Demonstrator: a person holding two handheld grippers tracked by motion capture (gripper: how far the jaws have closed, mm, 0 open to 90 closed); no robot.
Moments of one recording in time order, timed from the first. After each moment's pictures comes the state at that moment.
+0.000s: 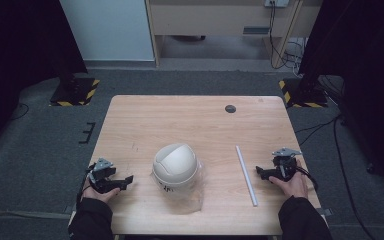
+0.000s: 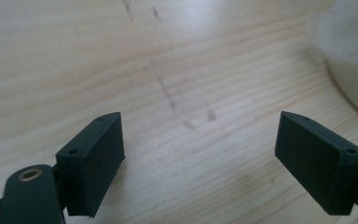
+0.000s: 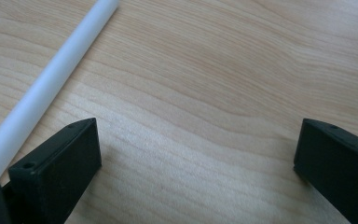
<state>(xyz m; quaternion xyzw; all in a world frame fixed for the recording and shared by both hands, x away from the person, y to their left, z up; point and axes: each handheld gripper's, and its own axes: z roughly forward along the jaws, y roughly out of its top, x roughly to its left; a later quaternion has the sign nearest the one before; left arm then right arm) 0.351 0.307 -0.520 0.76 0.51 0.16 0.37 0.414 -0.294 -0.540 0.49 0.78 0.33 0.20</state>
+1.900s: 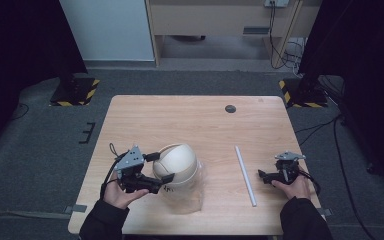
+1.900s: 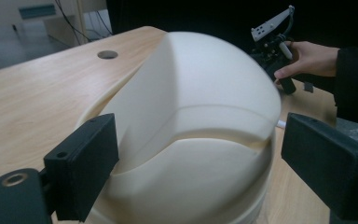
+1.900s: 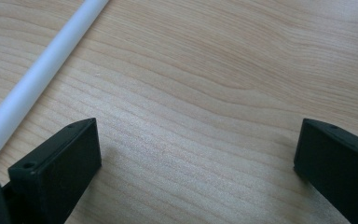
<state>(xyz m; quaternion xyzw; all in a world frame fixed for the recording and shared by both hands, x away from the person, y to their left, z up) 0.333 0.188 -0.417 0.78 0.28 0.10 0.55 0.401 -0.299 -0.539 0.49 0.78 0.33 0.20</state>
